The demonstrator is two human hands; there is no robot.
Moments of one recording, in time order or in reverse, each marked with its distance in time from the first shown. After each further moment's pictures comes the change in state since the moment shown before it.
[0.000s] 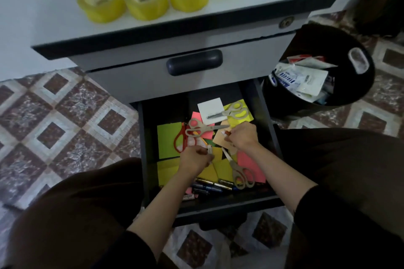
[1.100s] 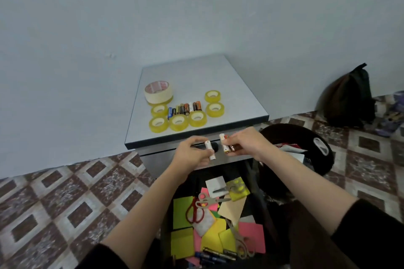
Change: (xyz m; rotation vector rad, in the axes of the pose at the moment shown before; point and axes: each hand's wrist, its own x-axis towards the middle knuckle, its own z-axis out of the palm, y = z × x) left_hand -0.142 0.184 -0.104 -0.299 0.045 0.452; right_hand -0.160 -0.108 -0.185 0.780 -0.146 -0.373
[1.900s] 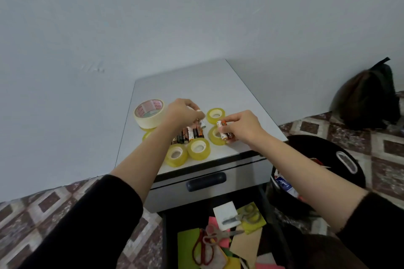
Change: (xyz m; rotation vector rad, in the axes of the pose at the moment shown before) left_hand 0.155 0.106 -0.030 0.549 0.136 0.140; right_hand 0.090 -0.069 0.005 -0.197 0.132 -0.218
